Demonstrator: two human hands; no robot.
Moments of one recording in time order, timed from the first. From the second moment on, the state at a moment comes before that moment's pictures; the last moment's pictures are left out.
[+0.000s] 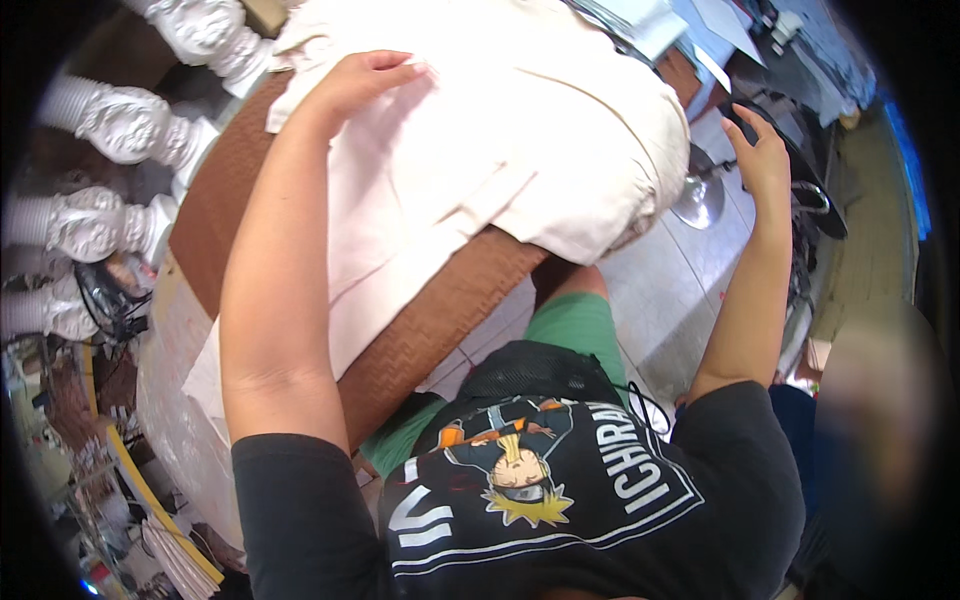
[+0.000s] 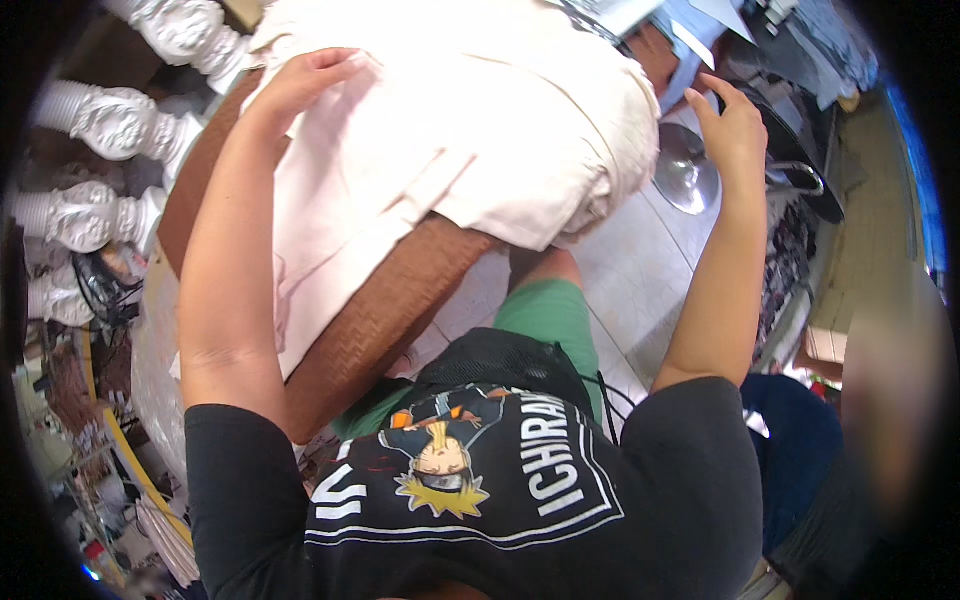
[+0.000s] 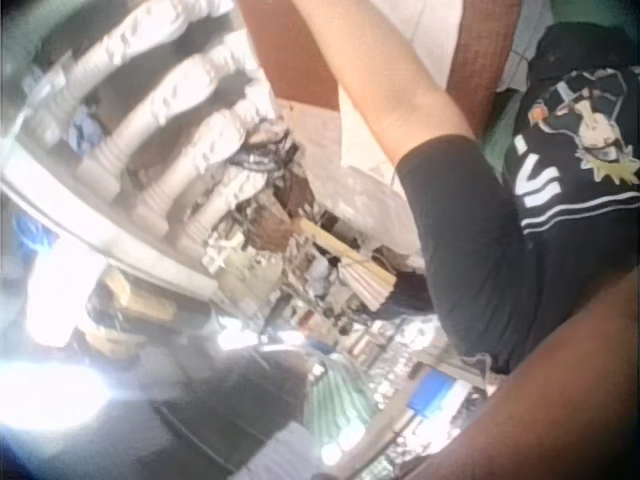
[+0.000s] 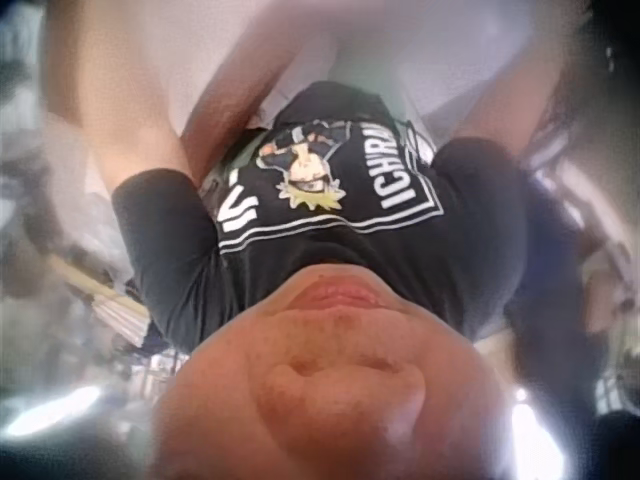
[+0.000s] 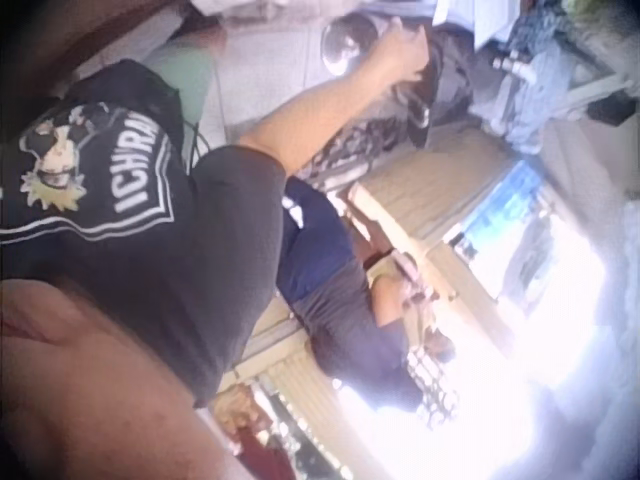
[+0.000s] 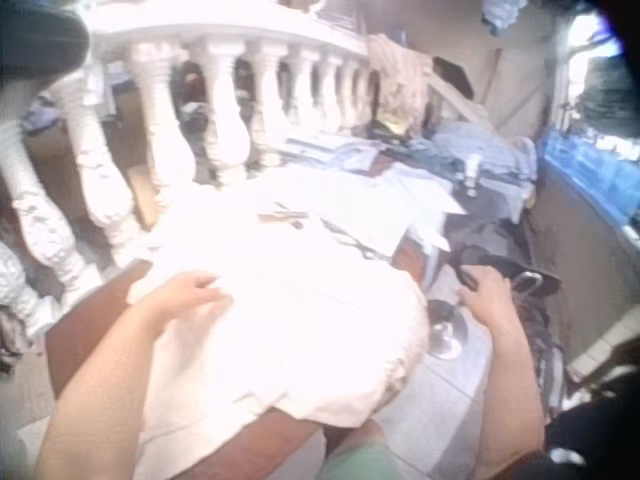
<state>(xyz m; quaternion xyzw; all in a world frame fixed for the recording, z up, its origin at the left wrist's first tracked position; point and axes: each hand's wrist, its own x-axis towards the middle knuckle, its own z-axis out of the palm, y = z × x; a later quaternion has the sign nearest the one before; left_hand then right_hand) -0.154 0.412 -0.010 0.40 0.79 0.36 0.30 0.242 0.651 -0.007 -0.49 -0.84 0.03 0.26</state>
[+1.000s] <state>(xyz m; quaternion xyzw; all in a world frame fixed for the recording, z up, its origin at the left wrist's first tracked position) -0.055 0.361 -0.074 0.42 0.84 0.27 -0.21 0.025 0.524 -0.035 -0.25 -0.87 0.40 0.14</state>
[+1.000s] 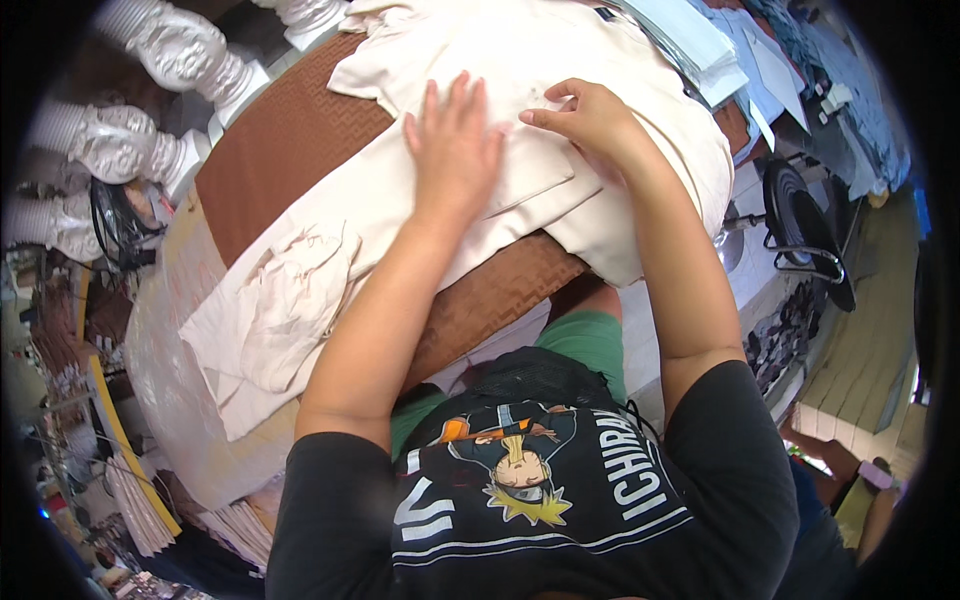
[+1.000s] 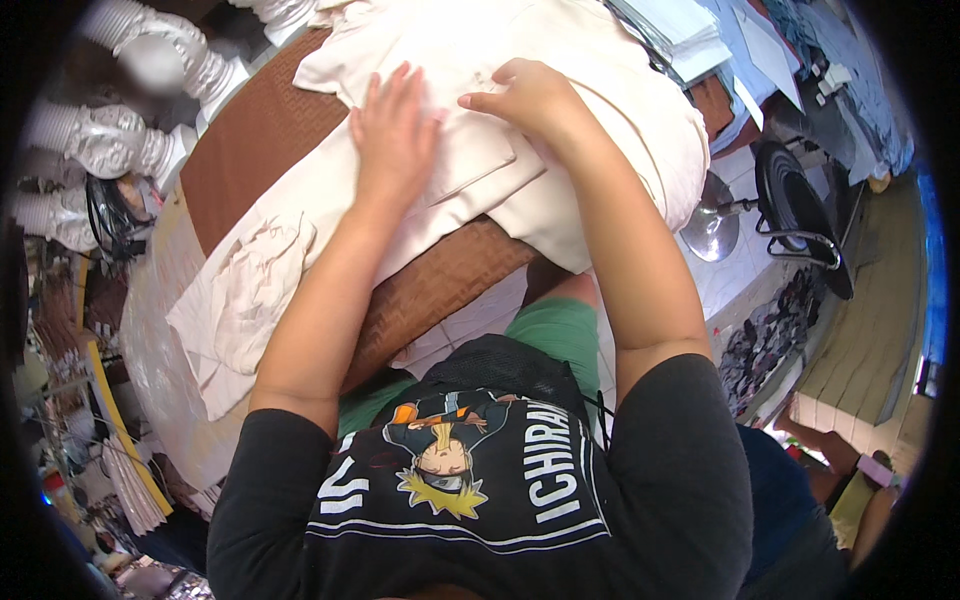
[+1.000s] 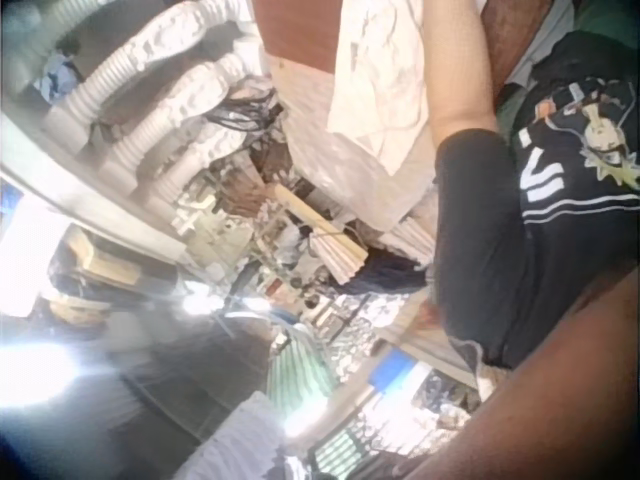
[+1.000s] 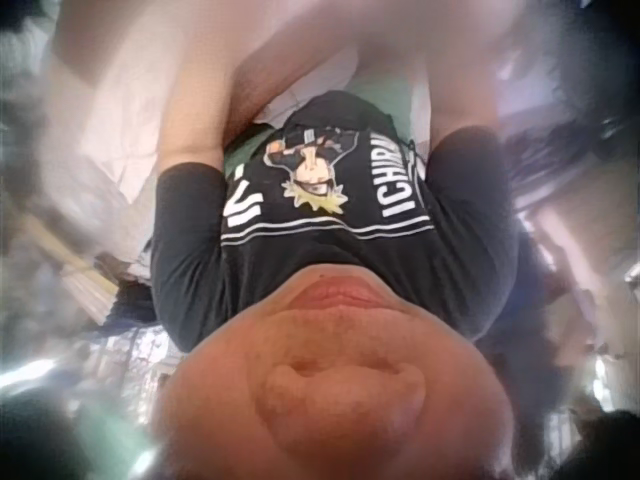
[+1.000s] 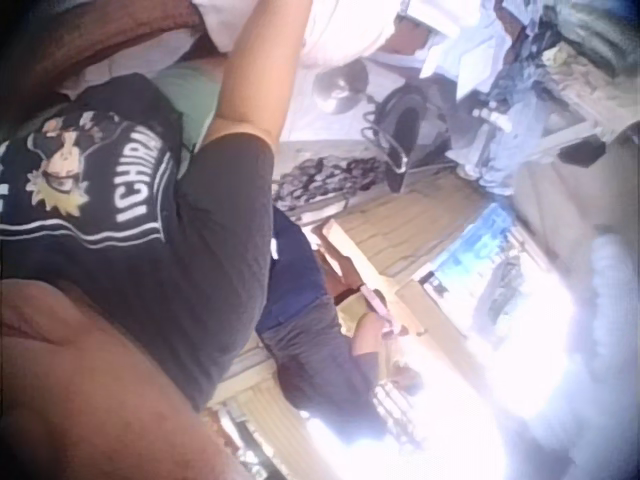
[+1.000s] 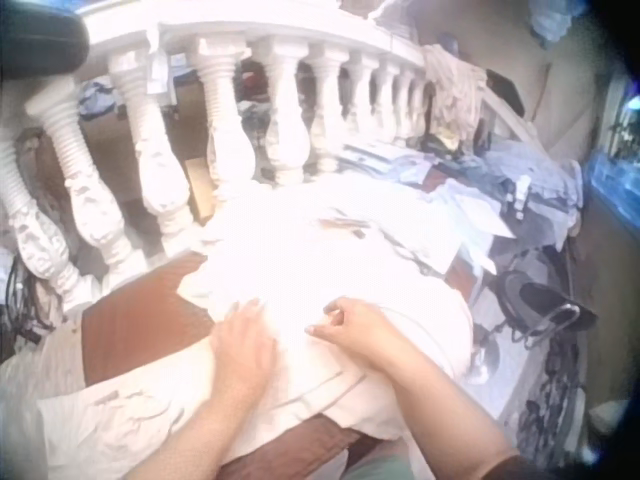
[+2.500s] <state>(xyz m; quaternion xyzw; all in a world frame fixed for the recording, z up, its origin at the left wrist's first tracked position) -0.052 0.217 -0.069 0.04 0.61 0.75 0.24 0.073 0.440 -0.004 -0.15 -0.91 0.38 -0.02</state>
